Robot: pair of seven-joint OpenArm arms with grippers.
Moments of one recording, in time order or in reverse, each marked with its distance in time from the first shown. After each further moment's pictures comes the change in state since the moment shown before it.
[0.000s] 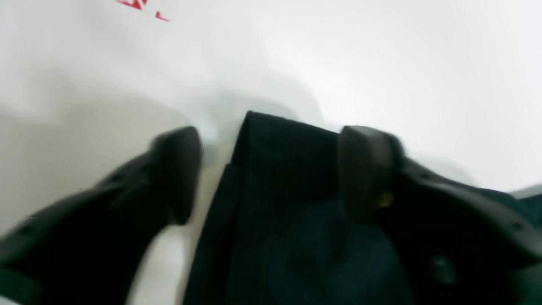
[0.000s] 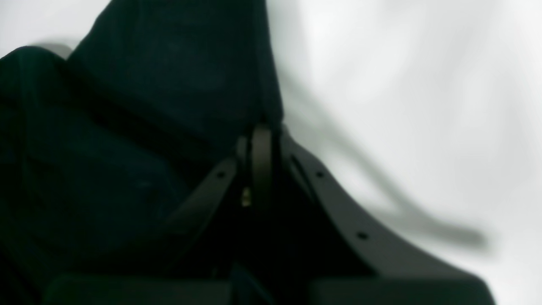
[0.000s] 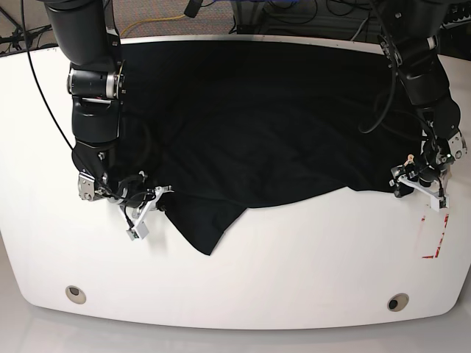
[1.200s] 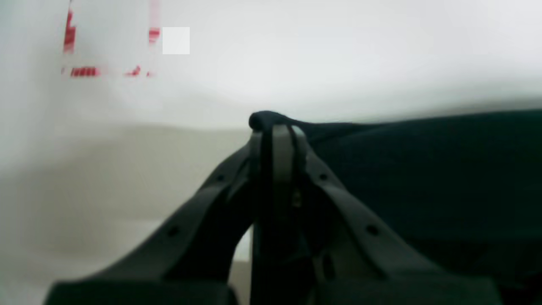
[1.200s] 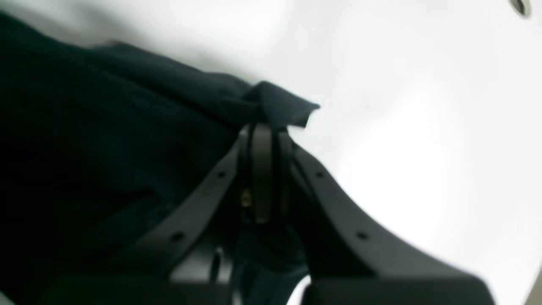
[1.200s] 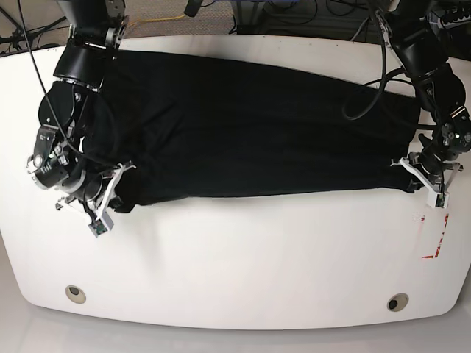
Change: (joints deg) left arm 10.1 2.2 -2.4 26.7 0.2 -13.4 10.3; right arm -18.8 1.7 12.5 62.7 0.8 0.0 -36.0
